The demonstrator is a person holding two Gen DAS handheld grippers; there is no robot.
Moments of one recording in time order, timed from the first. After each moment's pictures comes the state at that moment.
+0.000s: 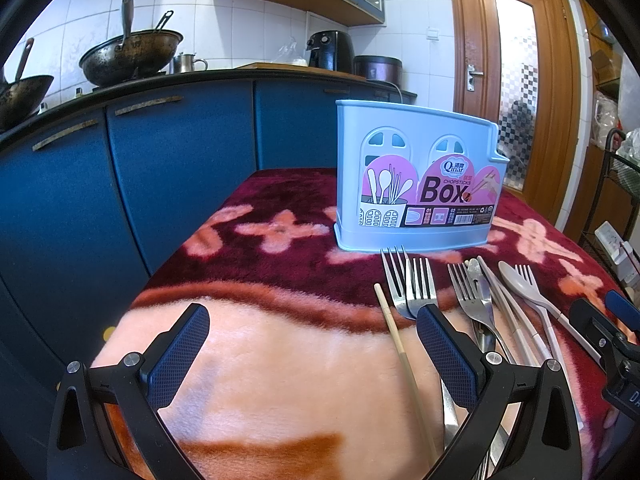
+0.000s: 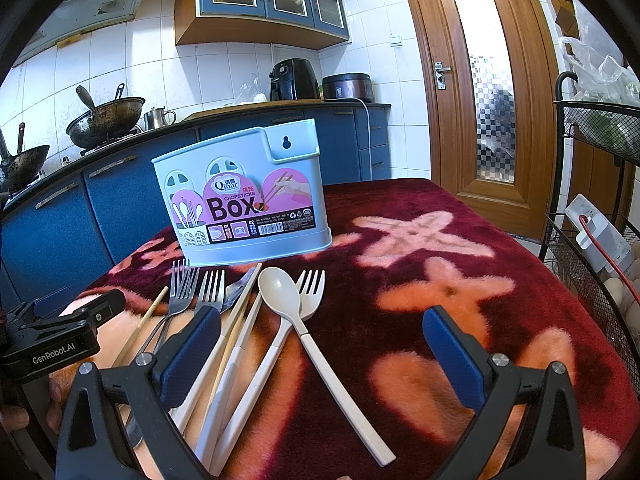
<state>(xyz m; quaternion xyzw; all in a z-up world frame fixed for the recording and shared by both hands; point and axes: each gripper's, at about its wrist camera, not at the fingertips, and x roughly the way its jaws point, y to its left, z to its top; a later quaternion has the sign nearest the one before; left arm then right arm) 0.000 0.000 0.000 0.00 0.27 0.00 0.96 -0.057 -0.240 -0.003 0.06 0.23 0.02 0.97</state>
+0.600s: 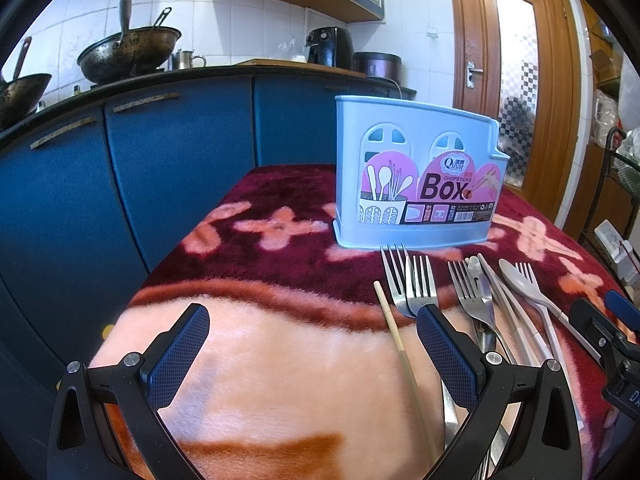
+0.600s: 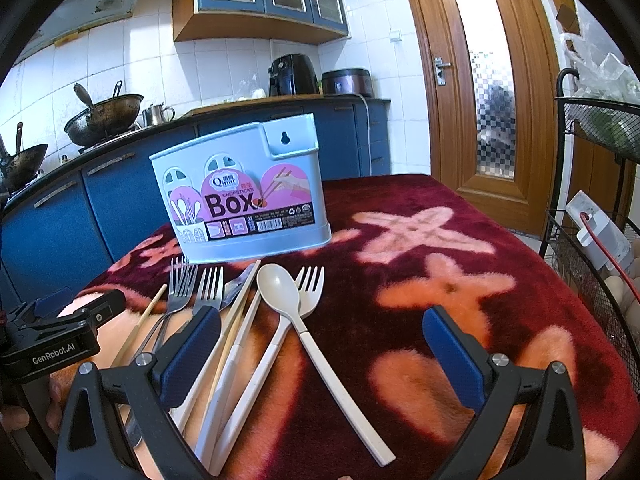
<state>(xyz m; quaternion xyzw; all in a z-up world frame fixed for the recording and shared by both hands) 0.000 0.002 -0.003 0.00 0.27 -0.01 0.96 -0.054 -0.240 -0.003 0.06 0.25 0.03 0.97</state>
